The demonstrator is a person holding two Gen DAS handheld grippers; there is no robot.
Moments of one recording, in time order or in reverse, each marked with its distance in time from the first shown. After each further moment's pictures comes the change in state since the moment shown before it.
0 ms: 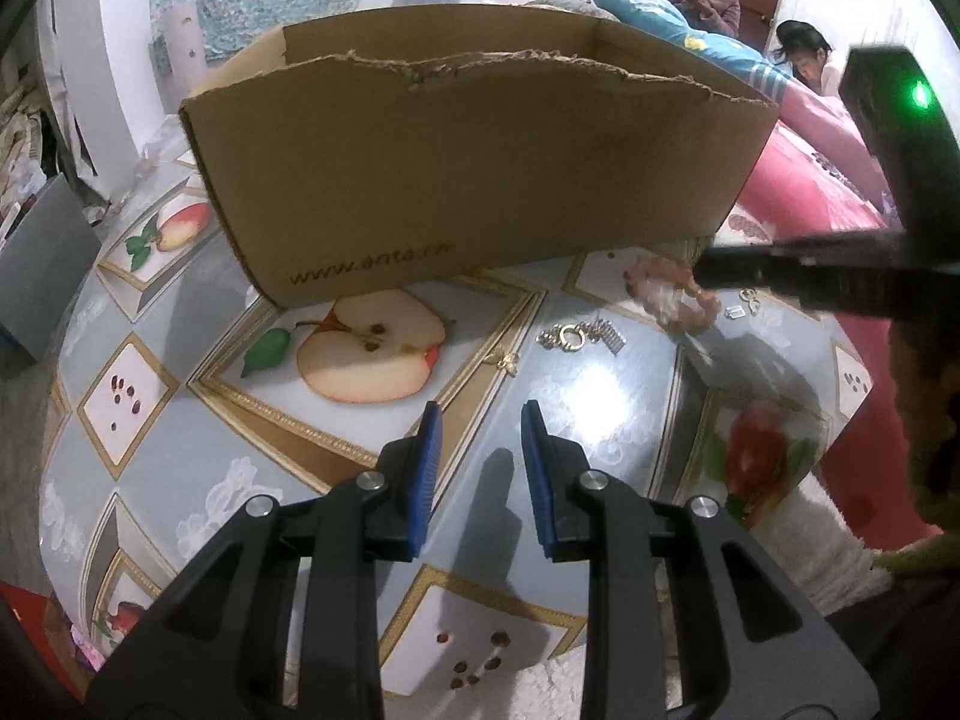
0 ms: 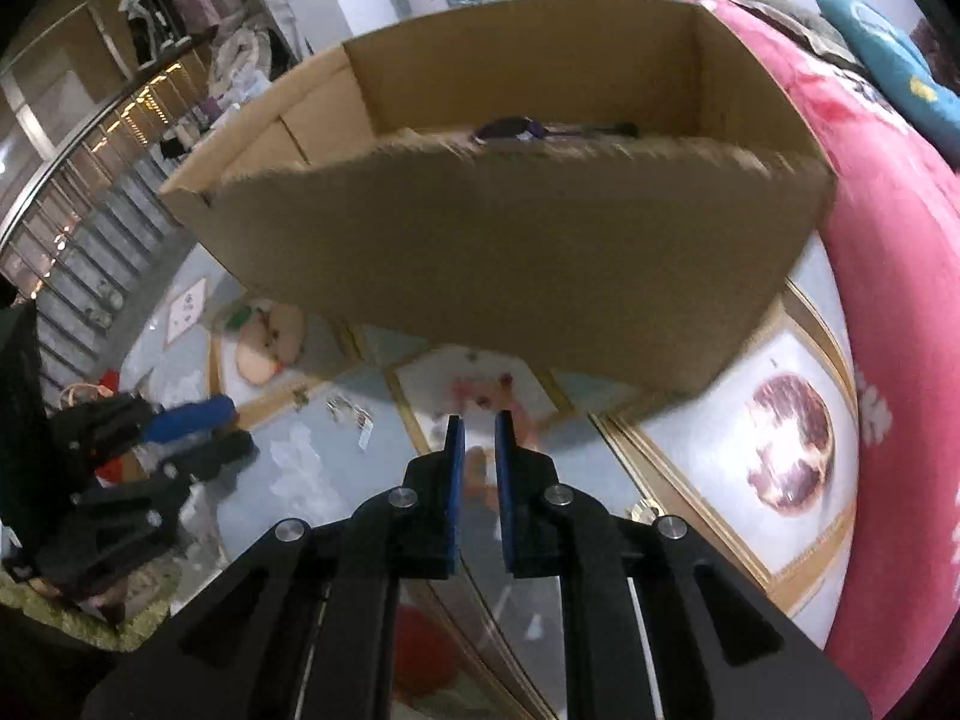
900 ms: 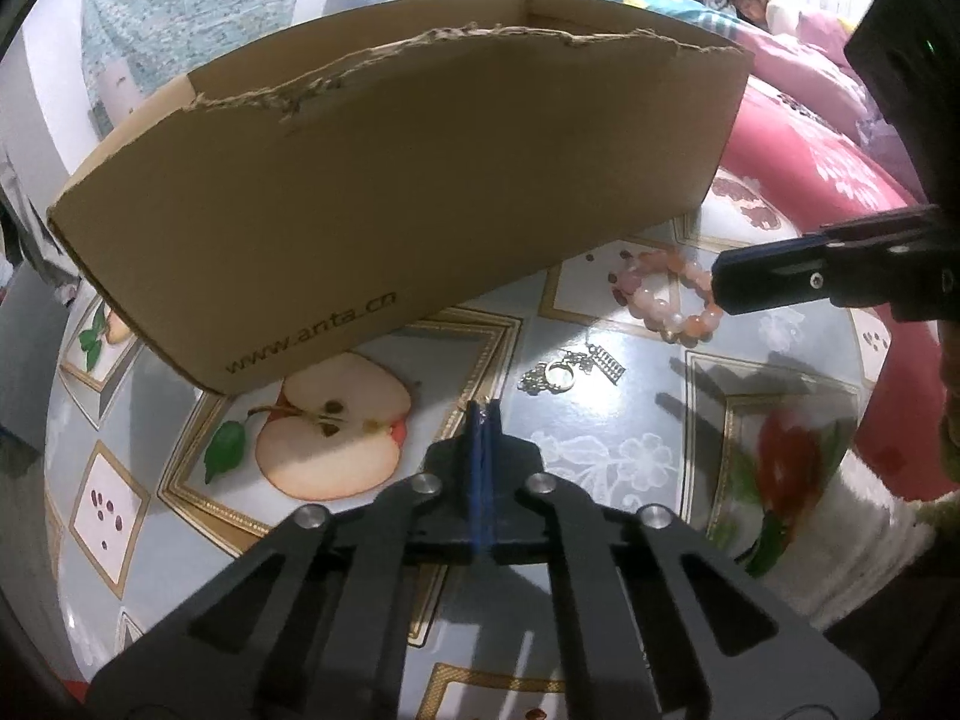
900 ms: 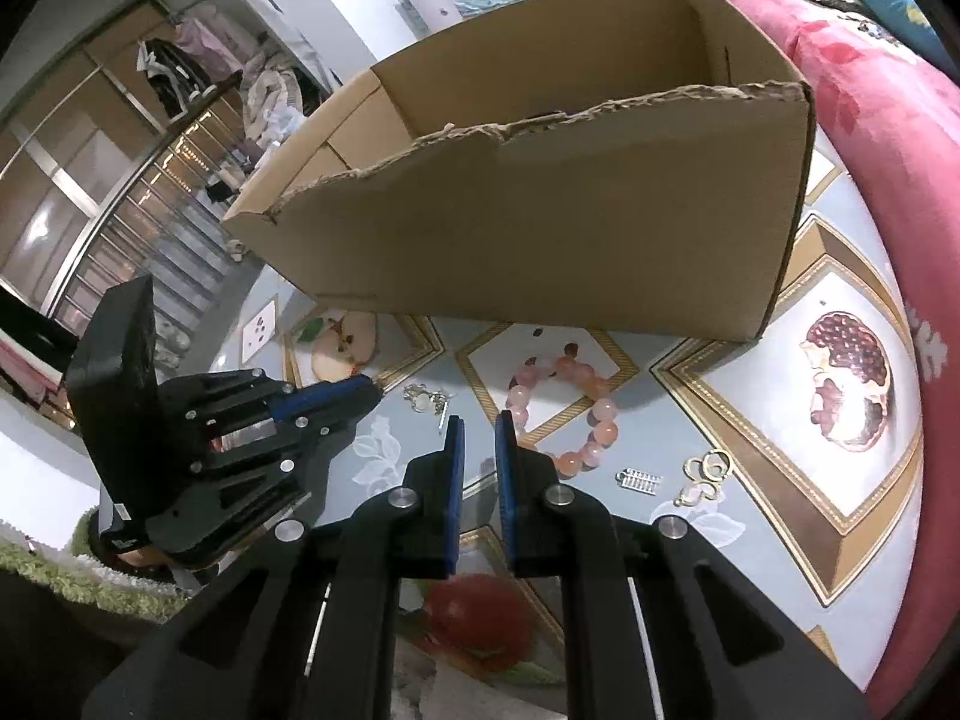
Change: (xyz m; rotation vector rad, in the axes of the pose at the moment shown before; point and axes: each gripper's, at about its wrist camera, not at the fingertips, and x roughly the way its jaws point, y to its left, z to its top) left arm 0.031 -0.014 0.020 0.193 0.014 -0.018; right arm -0.005 0.007 -0.006 0.089 -0.031 0.201
